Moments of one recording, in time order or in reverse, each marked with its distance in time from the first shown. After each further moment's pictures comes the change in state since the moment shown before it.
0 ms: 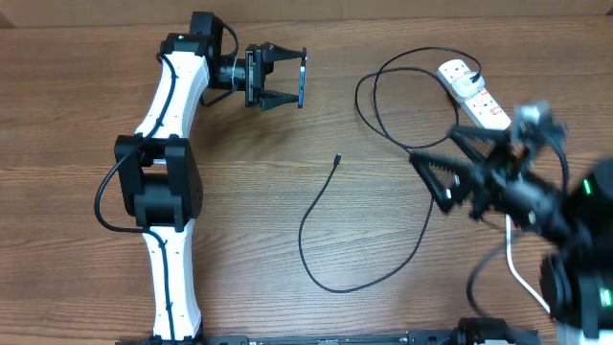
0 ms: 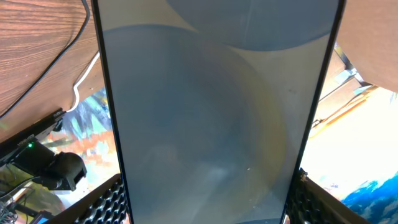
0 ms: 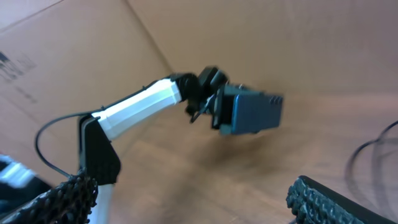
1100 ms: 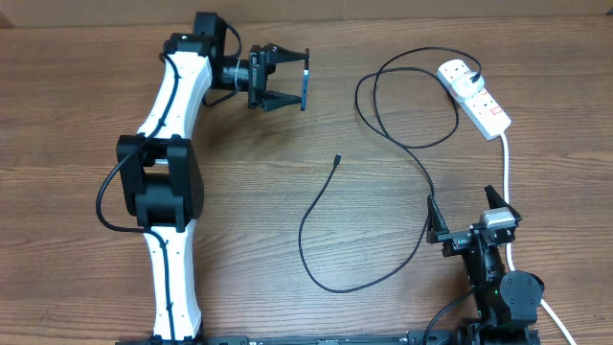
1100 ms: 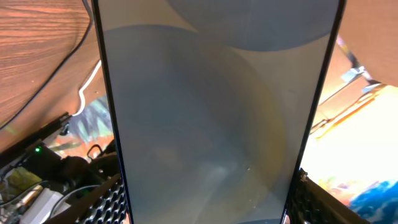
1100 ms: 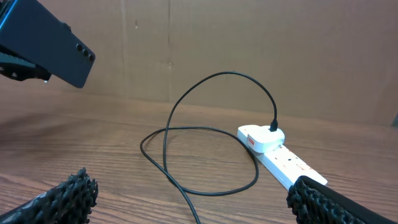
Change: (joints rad) left arm -0.006 0.000 0.000 0.000 -0.011 0.023; right arm -0.011 -0.840 -1.109 0.513 0.674 -0.397
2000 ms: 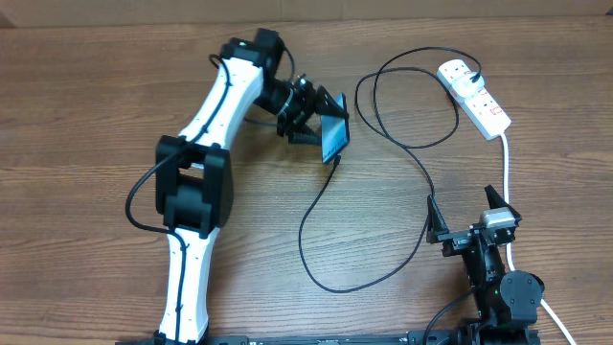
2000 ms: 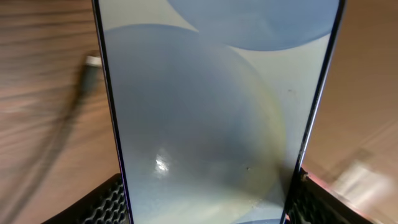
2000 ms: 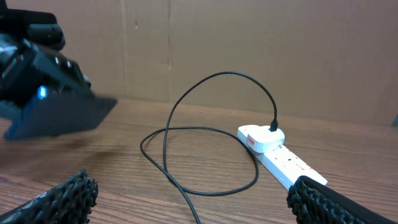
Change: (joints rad) left arm -0.184 0.000 0.000 -0.179 -0.478 0.396; right arm 0.000 0.000 0.000 -0.001 0.000 0.000
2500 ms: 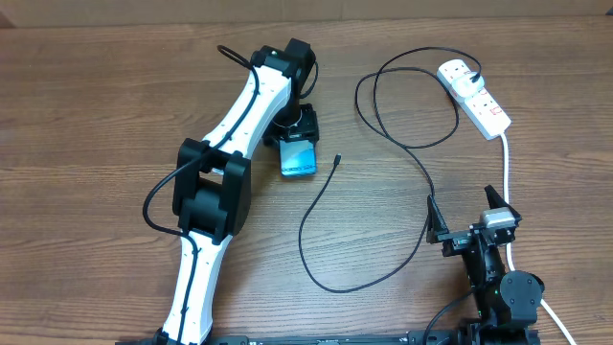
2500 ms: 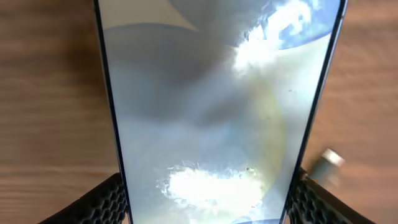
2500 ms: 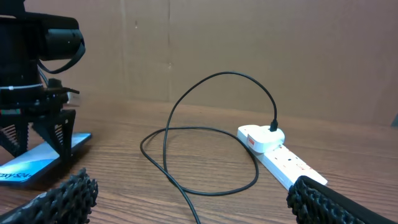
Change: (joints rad) left arm -0.123 0.000 -0.006 -0.036 -0.890 0.031; right arm 0.000 0.000 0.000 0.000 0.000 0.000
